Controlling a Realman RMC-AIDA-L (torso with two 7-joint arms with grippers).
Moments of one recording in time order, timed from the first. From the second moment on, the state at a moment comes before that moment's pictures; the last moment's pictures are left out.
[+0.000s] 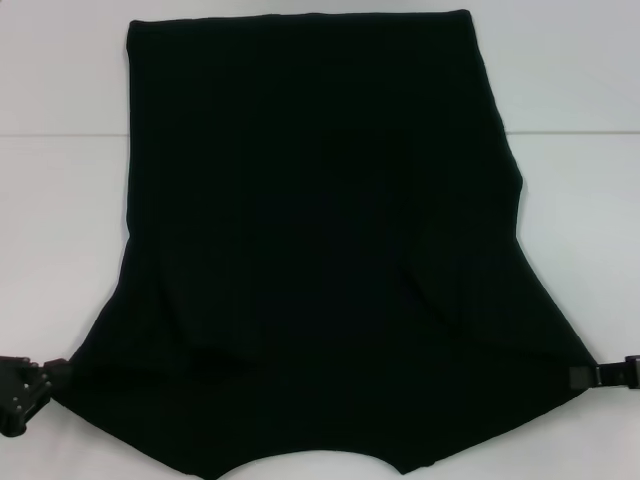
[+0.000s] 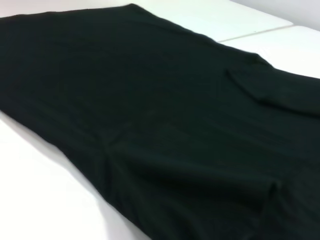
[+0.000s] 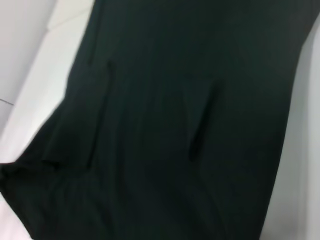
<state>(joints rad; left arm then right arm) -0.32 -2.16 0.25 1.02 2.39 1.63 -1.35 0.50 1.91 -0.70 -0.55 -2.24 -1.53 2.11</state>
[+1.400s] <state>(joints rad) -0.32 -2.12 0.08 0.98 2.39 1.94 -1.41 0.32 1.90 -0.50 -0.56 -2.24 -1.79 1.78</state>
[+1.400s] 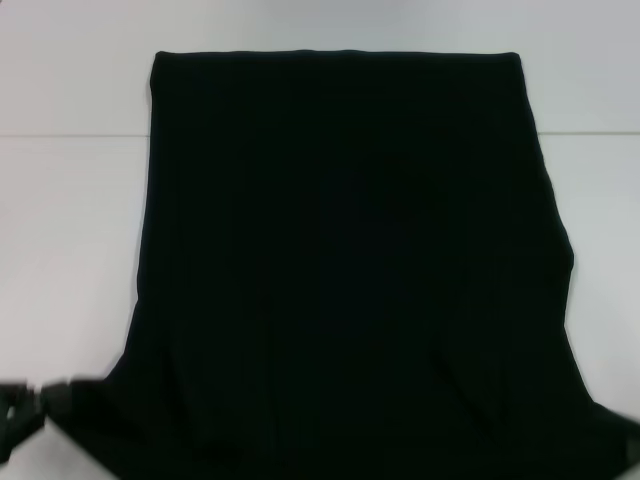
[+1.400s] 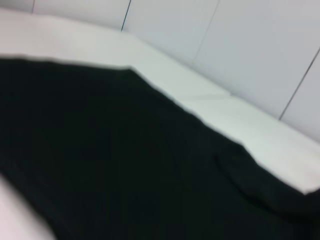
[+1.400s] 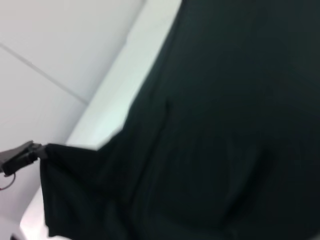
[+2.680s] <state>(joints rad) -0.89 -2.00 0.28 0.51 2.36 0.80 -1.59 0.86 1.96 -0.35 -0.34 -2.23 -0.83 1.85</state>
